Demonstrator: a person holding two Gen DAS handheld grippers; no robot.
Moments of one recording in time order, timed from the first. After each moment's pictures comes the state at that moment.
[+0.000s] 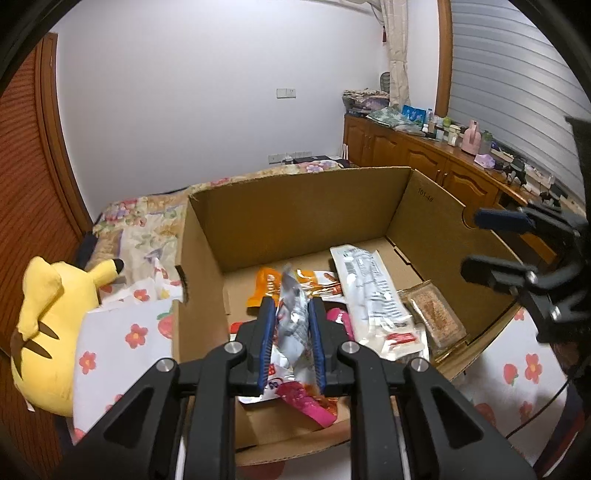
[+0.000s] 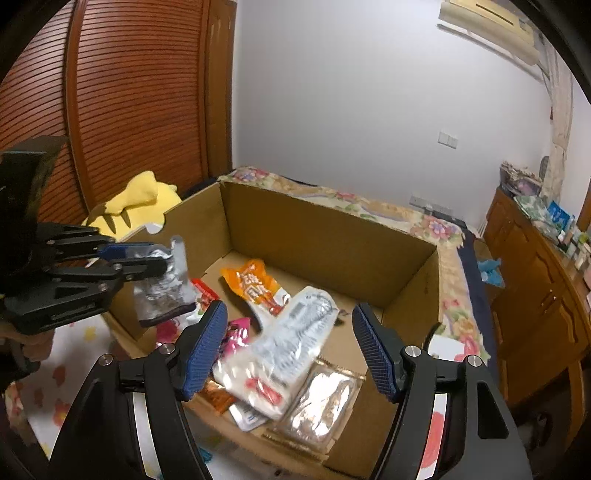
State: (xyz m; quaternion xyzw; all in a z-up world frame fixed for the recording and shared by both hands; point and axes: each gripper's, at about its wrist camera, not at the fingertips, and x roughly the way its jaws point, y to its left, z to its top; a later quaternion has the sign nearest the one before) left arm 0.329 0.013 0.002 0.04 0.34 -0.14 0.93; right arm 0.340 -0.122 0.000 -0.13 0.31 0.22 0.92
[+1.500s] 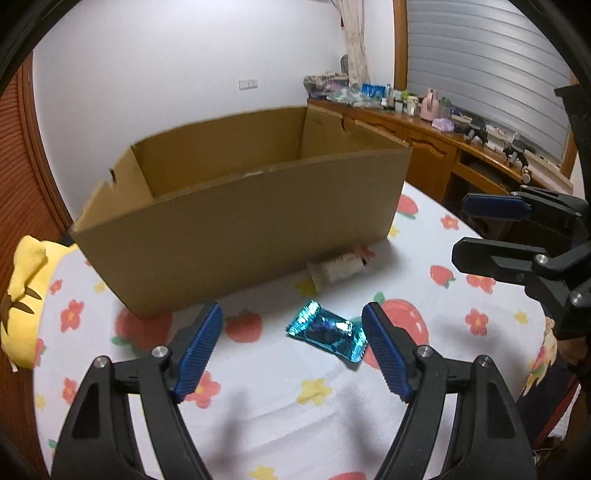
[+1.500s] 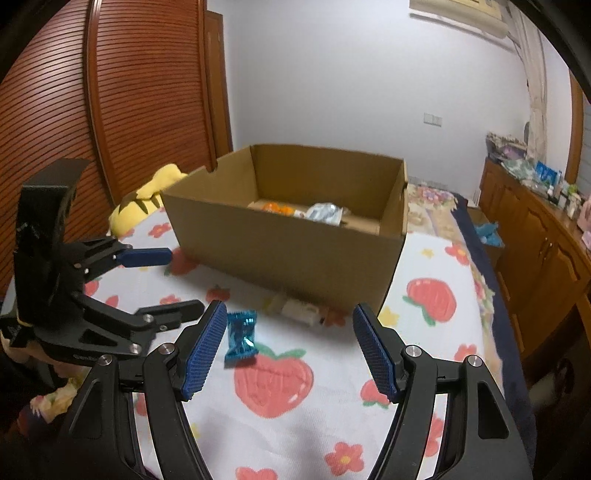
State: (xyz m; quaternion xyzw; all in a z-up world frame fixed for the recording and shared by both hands) left arm 0.188 -0.061 -0.047 0.07 0.36 -0.18 0.91; right arm 0.194 -0.174 -0.032 -0.07 0.32 0.21 0.92
